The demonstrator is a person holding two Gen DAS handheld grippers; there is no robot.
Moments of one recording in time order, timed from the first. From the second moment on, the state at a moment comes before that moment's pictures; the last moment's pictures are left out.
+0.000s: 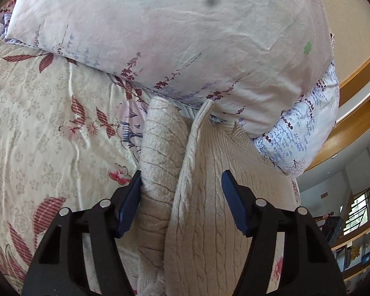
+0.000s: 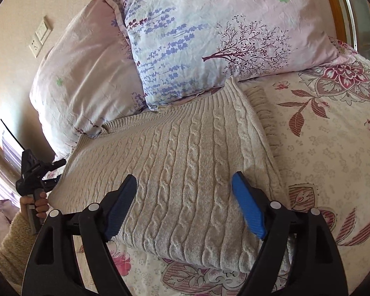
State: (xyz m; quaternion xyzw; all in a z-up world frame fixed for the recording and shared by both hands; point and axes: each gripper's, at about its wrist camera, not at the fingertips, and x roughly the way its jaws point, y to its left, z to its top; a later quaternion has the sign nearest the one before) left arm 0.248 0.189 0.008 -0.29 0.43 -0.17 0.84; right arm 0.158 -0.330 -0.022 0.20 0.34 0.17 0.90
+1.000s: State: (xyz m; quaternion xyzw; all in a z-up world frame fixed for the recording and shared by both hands) left arm 0.258 0.071 0.098 -0.41 0.39 -0.23 0.79; right arm 0.146 -0.364 -0.022 0.30 0.28 0.21 0.89
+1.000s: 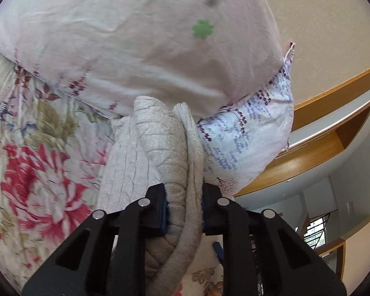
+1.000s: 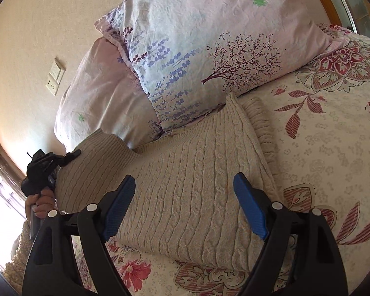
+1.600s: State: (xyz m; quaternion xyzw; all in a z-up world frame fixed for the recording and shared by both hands) left arm 0.271 -0.179 0.036 -0.38 0.49 -0.33 0.71; right arm 0.144 -0.412 -0.036 0.41 0.24 0.16 0.86
